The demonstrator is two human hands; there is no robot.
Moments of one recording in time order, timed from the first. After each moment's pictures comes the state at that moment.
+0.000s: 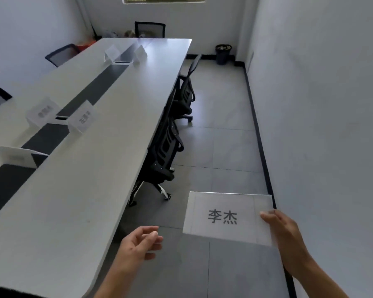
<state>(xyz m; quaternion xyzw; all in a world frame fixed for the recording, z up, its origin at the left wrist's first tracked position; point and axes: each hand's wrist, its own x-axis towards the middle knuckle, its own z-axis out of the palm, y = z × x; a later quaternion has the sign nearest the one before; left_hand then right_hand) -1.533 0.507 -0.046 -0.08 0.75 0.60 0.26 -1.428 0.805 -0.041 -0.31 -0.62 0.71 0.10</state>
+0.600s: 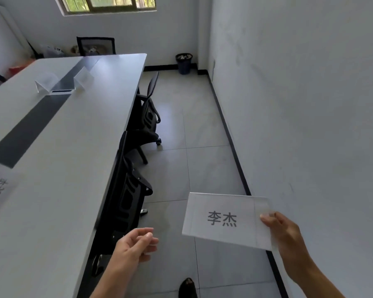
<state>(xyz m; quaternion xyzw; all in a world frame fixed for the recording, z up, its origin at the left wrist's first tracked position) -1.811 0.721 -0.065 -0.01 0.75 0.58 0.32 -1.640 0.992 -0.033 -0.37 -0.60 0.68 0.19</state>
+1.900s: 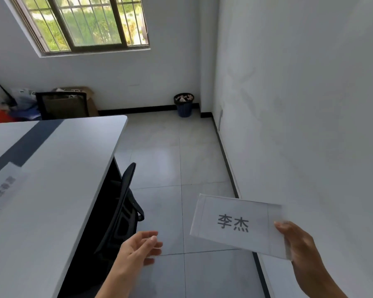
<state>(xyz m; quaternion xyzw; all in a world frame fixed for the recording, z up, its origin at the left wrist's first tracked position) -2.523 1.280 -0.043 0.03 0.76 0.58 0.30 -2.336 1.560 -0.032 -0.38 -0.56 0.71 0.22</state>
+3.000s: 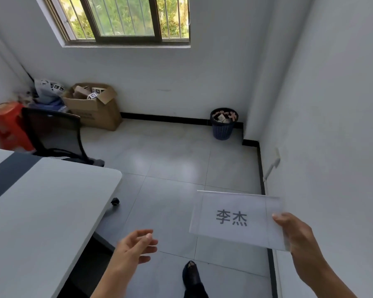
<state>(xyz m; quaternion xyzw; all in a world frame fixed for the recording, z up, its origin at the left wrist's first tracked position) -3.124 1.619 -0.071 -0.11 0.75 0.61 0.23 -3.021 1.940 -0.033 -0.29 -0.64 0.70 0.11</state>
